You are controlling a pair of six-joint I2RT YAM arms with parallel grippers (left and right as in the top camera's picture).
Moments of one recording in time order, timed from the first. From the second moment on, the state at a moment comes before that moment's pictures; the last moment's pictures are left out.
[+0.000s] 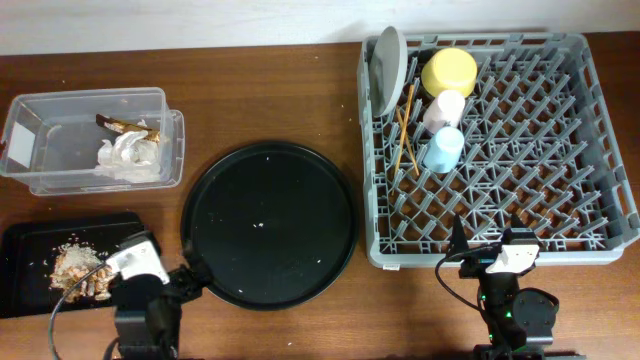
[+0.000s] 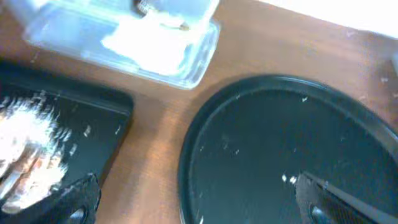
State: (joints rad) left arm -0.02 0.35 0.47 -0.68 -0.20 -0.28; right arm -0.05 0.01 0.01 -0.08 -0.02 0.02
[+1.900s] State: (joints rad) left arm -0.02 0.01 0.01 -0.08 -0.06 0.22; right arm -0.05 0.01 0.01 -0.08 -0.02 0.02
